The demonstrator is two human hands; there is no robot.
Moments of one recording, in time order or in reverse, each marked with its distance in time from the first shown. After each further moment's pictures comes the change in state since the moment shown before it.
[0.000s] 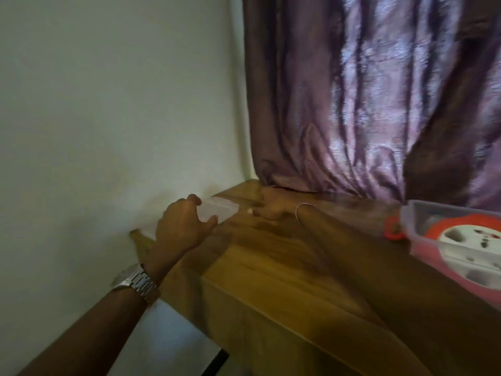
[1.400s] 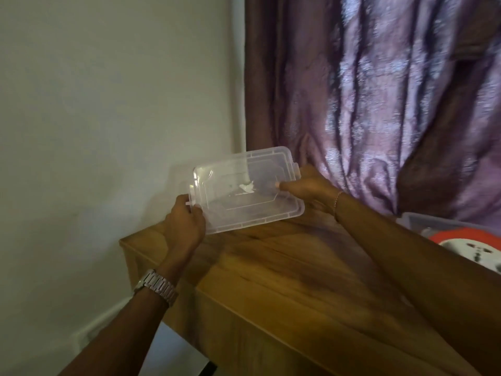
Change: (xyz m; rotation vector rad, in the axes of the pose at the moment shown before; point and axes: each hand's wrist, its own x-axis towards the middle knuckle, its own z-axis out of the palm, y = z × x) left_hand 0.016 0.016 0.026 -0.511 0.237 -0.098; right_hand 0.001 0.062 -0.049 0.614 0.316 0.206
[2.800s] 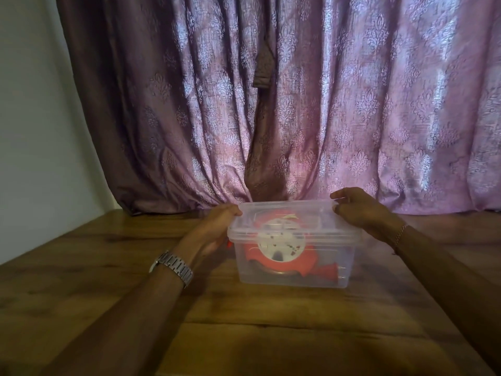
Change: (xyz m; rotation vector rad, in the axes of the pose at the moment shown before) left_hand -0.119 0.215 0.185 -0.609 -1.060 -0.247; right_hand -0.231 0.149 -0.265 -0.179 0.492 0.356
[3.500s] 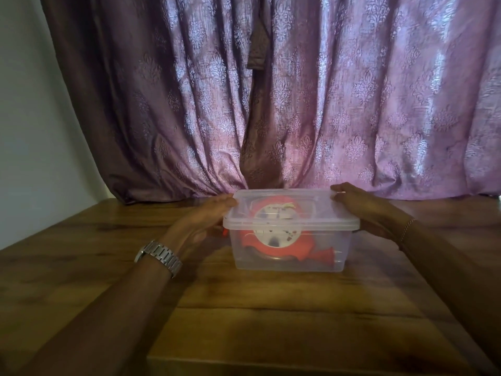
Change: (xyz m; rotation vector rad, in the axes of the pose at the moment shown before) left_hand -0.001 -0.005 -0.006 0.112 -0.118 -0.012; right_hand -0.012 0.019 0.001 0.283 -0.173 0.213
